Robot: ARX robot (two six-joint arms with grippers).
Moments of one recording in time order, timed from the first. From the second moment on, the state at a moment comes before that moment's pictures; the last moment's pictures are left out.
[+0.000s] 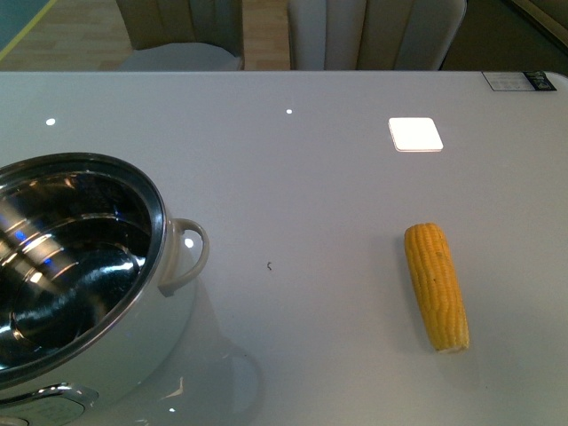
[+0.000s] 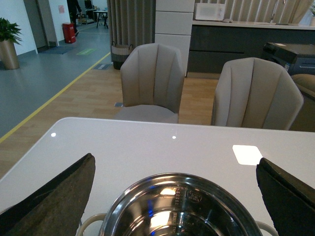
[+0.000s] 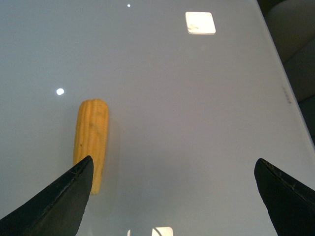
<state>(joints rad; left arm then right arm) 0.00 0.01 0.01 0.00 0.00 -0.01 0.14 0.89 0.21 0.13 0.23 0.00</state>
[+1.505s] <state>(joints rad) 0.00 0.01 0.01 0.00 0.00 -0.01 0.28 2.26 0.79 0.38 0.13 0.11</state>
